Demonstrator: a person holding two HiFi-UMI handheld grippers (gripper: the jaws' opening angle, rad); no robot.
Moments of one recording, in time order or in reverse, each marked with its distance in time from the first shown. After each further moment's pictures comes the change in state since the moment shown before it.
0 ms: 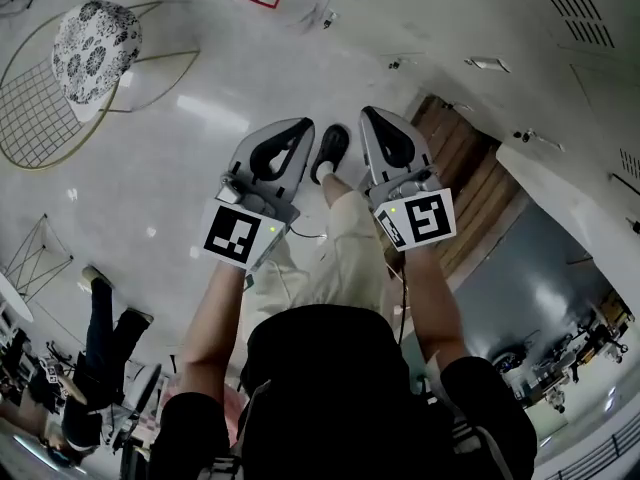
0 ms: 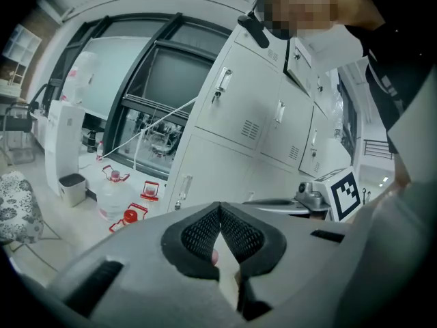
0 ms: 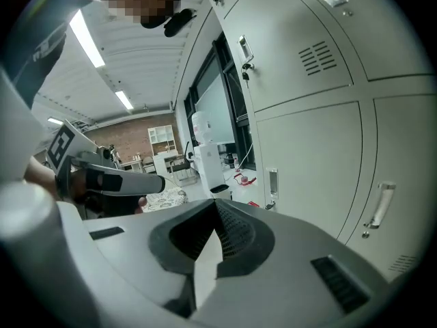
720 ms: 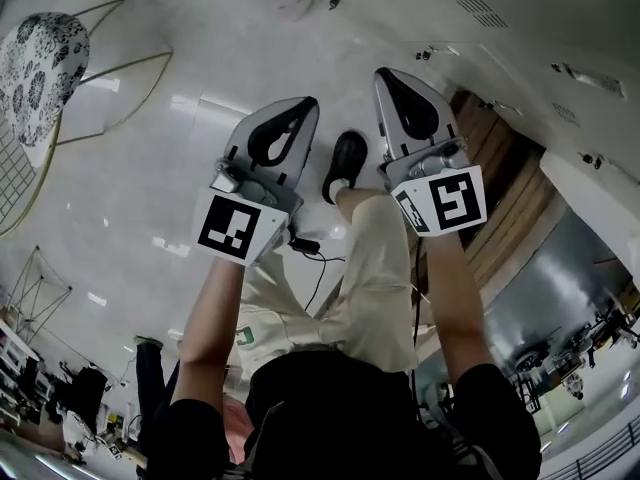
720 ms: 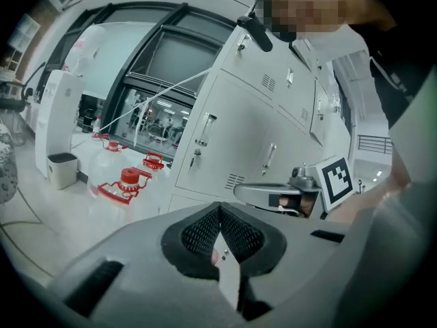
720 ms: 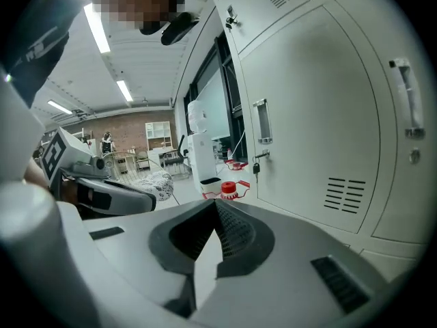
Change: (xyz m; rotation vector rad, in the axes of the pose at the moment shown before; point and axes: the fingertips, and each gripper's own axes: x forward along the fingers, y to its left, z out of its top) left arm 0.095 0.110 -0.191 0.025 0.009 -0.056; right arm 0.116 -0.071 -0.172 -0.063 -0.039 -0.039
